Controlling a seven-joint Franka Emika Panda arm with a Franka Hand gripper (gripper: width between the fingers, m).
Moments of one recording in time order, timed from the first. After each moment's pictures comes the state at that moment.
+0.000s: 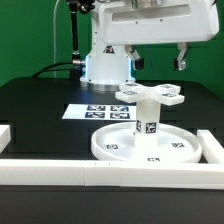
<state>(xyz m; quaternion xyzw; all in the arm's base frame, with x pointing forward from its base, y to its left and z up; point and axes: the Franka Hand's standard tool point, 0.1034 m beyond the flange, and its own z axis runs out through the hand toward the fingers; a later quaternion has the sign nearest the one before) 0.537 0.053 0.143 -0.96 0.27 0.03 0.08</state>
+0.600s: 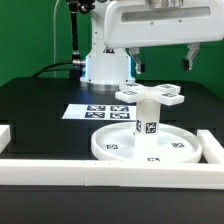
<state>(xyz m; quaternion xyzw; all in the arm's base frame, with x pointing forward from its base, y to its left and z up) 0.541 0.067 0.139 -1.00 -0.09 0.01 0.04</state>
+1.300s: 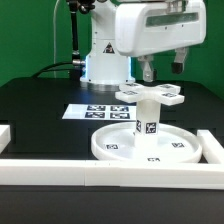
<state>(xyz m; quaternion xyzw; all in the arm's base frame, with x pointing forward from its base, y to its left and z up) 0.546 0.065 0.131 -0.92 -0.40 -0.01 0.02</state>
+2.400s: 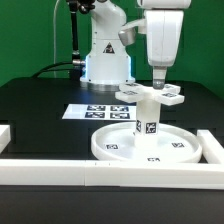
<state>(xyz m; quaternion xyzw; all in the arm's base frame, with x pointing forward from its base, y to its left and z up) 0.546 0.051 0.119 -0.76 -0.65 0.00 0.01</state>
